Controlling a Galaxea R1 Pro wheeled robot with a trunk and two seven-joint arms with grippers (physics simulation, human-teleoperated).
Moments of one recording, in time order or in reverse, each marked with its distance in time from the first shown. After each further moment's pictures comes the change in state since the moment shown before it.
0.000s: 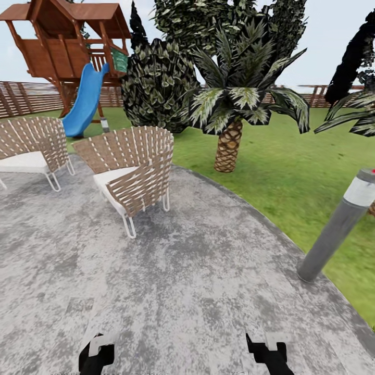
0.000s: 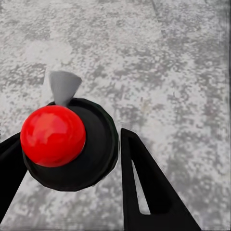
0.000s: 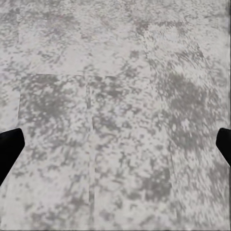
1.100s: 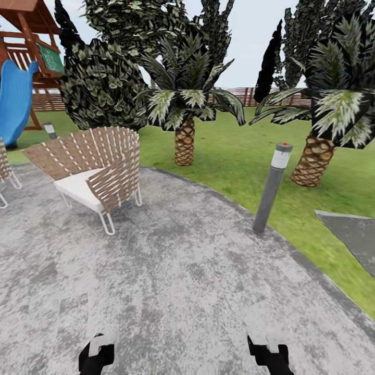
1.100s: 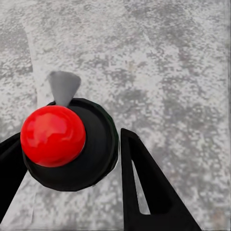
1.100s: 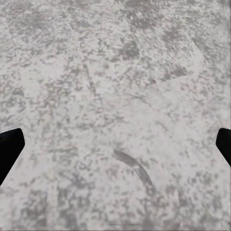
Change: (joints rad) left arm 0.000 0.000 0.000 0.000 0.000 -0.002 0.000; right arm 0.000 -0.004 -0.001 0.016 -0.003 0.000 -0.005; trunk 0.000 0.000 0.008
